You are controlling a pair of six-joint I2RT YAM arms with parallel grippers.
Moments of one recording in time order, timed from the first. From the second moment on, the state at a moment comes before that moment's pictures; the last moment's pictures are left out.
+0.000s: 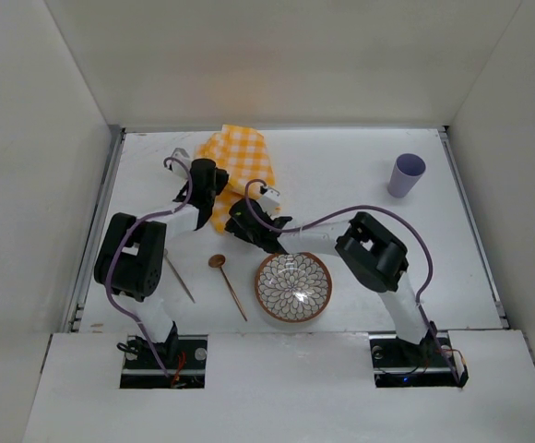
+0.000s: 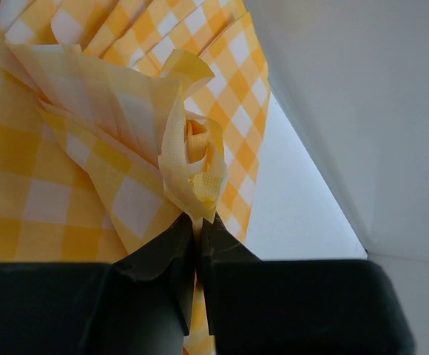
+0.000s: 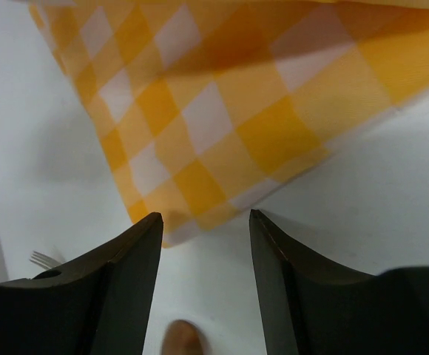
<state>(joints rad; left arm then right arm) -0.30 1.74 0.96 0.37 -0.30 -1.10 0.96 2.16 1.45 0.00 0.42 1.18</state>
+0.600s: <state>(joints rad) -0.26 1.68 0.82 0.42 -0.25 -1.18 0.96 2.17 1.48 -0.03 0.43 1.24</state>
